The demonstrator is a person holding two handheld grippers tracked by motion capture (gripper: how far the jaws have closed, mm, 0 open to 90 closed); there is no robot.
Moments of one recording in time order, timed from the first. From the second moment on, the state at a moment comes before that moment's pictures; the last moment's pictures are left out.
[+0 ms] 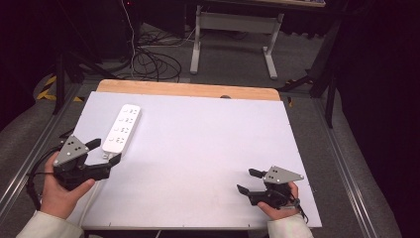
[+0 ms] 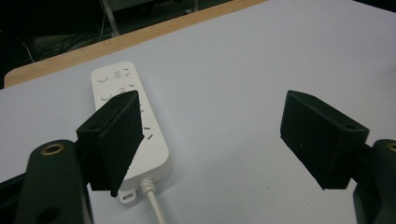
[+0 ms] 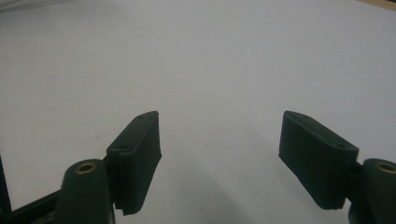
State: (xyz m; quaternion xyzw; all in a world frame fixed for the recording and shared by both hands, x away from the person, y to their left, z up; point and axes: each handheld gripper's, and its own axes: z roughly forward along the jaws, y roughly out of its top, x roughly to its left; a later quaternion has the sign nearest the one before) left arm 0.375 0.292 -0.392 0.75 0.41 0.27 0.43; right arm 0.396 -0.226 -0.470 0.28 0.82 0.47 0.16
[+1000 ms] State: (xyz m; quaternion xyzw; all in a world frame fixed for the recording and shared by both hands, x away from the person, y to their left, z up) left arm 0.431 0.301 -0.387 0.74 0.44 0.28 0.43; right arm 0.398 -0.225 -0.471 0.28 0.82 0.47 0.15
